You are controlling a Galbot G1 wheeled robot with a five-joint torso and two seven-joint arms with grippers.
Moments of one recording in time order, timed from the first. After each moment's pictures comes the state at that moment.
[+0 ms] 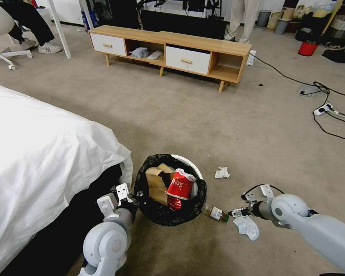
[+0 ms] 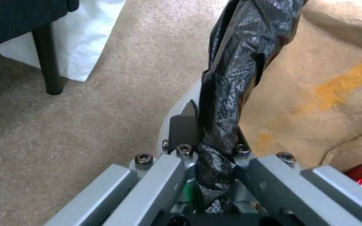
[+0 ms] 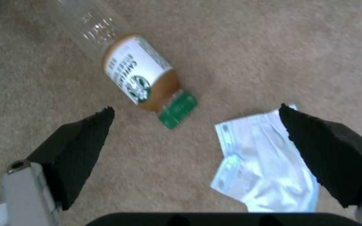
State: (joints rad) left arm 1.39 -1.48 -0.38 -2.17 -0.71 0.68 -0.48; right arm -0.81 0.63 -0.22 1.54 1.13 -0.74 0.07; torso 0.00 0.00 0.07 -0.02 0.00
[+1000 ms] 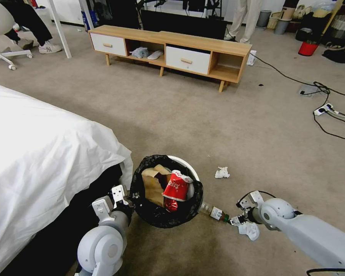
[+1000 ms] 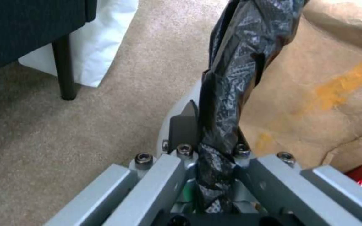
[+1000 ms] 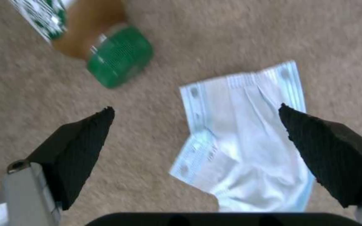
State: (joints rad) left arm 1.43 -1.46 -0.39 -2.20 -0.69 0.66 -0.46; right arm -0.76 0.69 -0.33 1.37 0.98 -0.74 0.01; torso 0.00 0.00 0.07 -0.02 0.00
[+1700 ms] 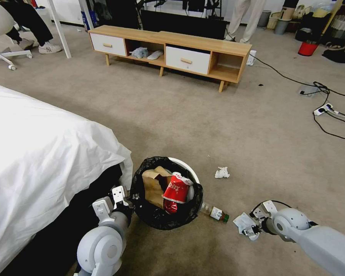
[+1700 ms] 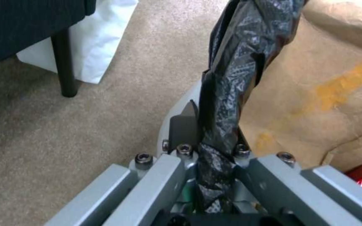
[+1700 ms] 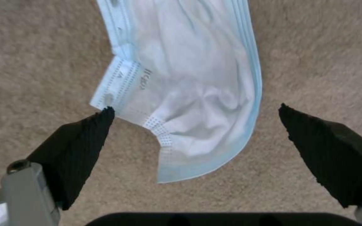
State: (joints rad) left arm 1.43 -1.44 -0.39 -2.18 -0.70 0.66 -0.46; right arm -0.87 0.66 -0.25 1.34 0.92 -0.74 -0.01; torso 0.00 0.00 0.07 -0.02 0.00
